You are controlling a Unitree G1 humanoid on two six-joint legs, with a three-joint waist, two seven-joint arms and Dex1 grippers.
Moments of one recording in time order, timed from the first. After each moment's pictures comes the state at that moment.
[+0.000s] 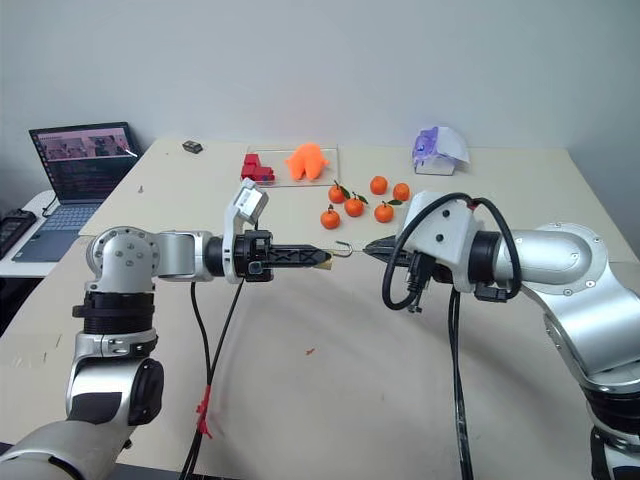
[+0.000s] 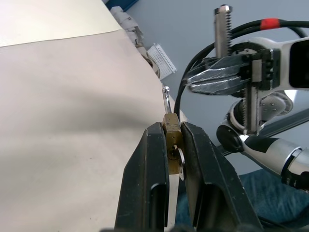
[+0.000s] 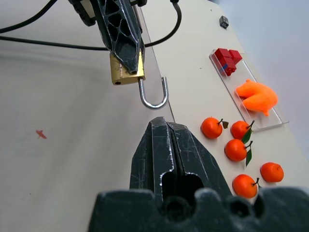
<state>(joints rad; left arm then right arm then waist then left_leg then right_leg) -0.79 0.38 0.15 0.09 -1.02 1.49 -0.71 -0.47 -1.00 -0.05 -0.64 0.45 0.68 0.93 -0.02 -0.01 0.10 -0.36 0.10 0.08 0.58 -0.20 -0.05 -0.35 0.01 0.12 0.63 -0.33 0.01</state>
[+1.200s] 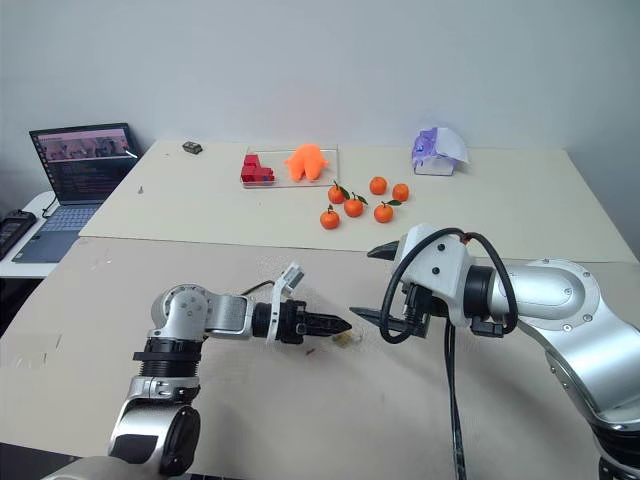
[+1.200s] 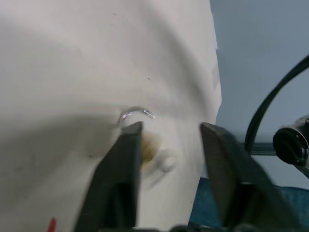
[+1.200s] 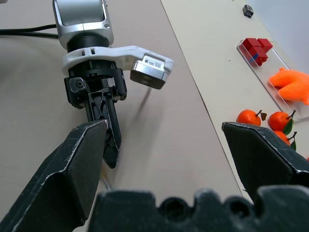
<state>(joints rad) -0.59 0.12 0.12 0.17 -0.84 1.56 -0.45 -0.35 -0.98 -0.06 -0.77 0.53 0.76 0.83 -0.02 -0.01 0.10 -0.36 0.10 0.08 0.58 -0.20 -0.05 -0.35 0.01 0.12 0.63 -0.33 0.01</state>
